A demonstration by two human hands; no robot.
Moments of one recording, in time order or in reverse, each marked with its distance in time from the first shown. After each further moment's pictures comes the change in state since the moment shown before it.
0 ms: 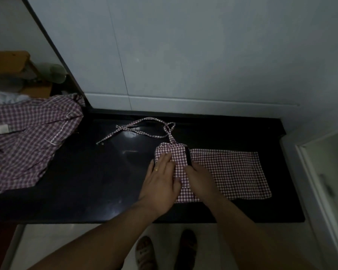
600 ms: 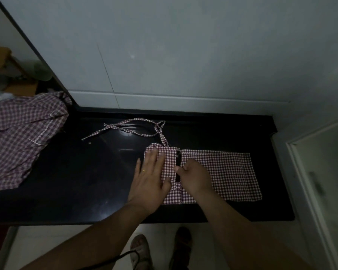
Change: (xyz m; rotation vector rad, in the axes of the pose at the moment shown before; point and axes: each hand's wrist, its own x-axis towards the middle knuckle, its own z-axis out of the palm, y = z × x) left_hand 0.003 -0.001 0.019 0.072 0.006 -0.095; right_hand 0.018 0.017 -0.015 -0.324 0.132 -0.062
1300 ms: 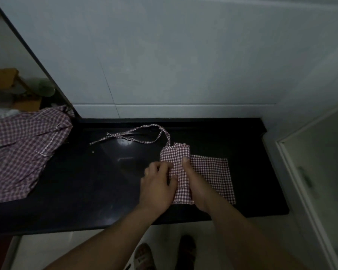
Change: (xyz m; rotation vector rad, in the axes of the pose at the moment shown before) left_hand -0.004 0.040 -0.029 -0.264 0.051 -0.094; right_hand -0.039 -0.009 -0.020 0.978 -0.427 0.191
